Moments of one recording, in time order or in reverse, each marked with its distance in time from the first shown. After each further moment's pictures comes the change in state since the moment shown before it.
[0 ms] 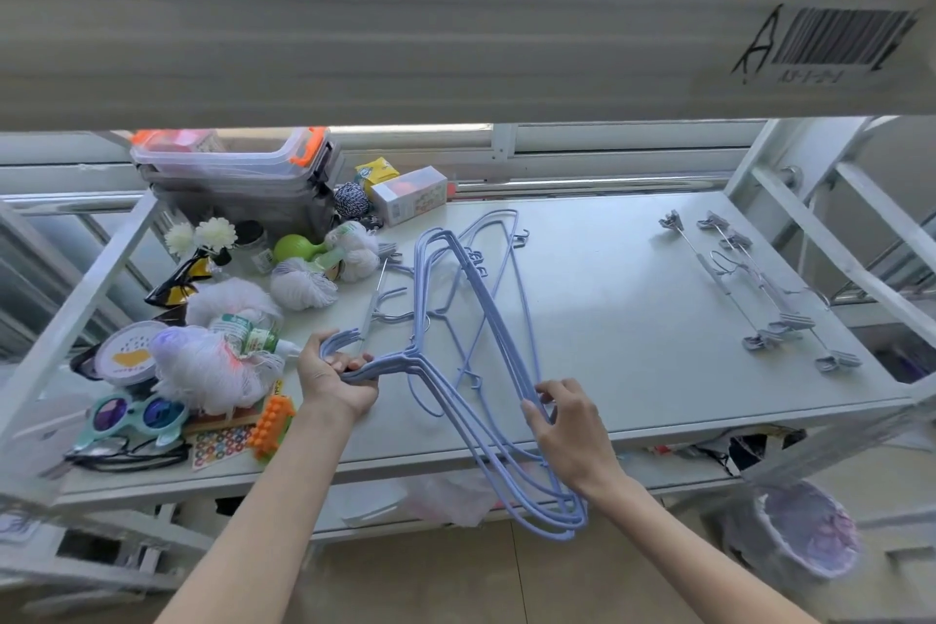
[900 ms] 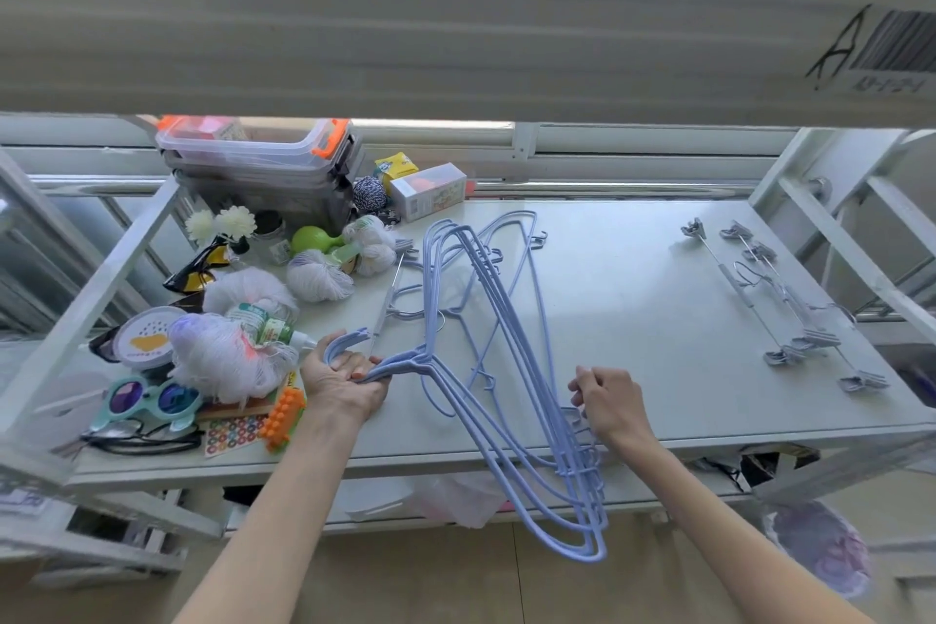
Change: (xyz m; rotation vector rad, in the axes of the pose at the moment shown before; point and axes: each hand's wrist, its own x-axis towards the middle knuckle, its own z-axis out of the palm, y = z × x) left_hand -0.006 0.005 -0.009 -0.098 -0.080 -0.036; right_hand 0.045 0.015 -0.019 0.178 0.016 0.315
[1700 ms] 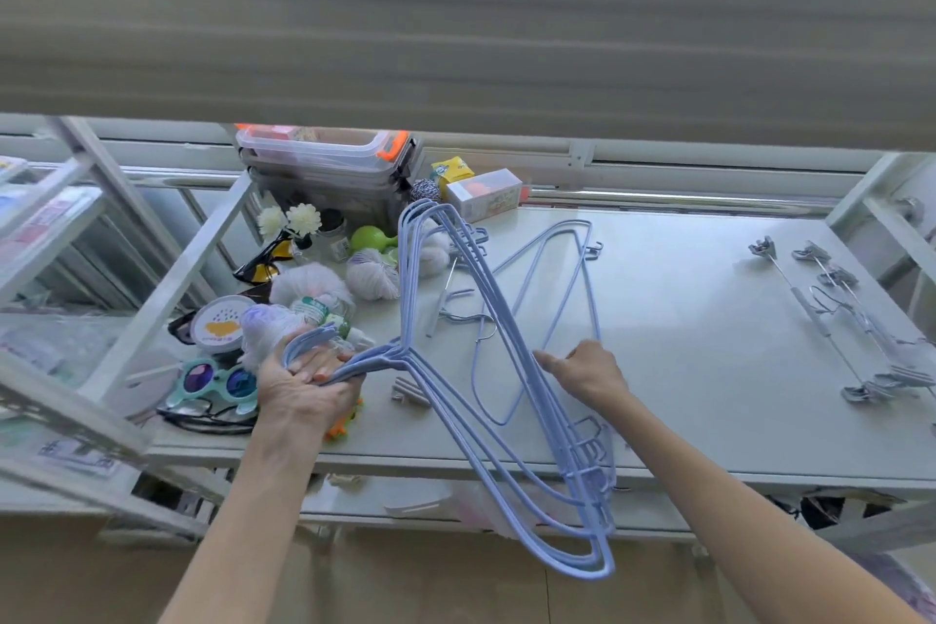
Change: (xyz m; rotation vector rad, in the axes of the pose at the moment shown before) left_hand -0.037 0.080 -0.019 -0.108 -0.008 0.134; right_hand 0.038 -0.071 0.059 -0.324 -0.240 0.031
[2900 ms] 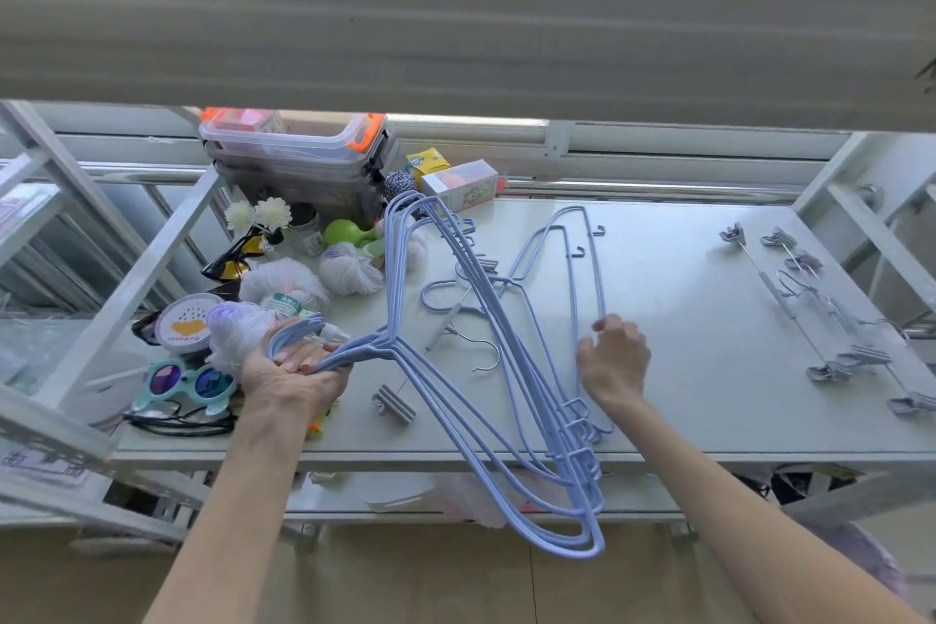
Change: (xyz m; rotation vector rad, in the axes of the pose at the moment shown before) left_hand 0.005 -0.011 0.007 -0.068 0.021 -0.075; right_hand -0.009 0.031 -0.022 -0.028 0.448 -0.060
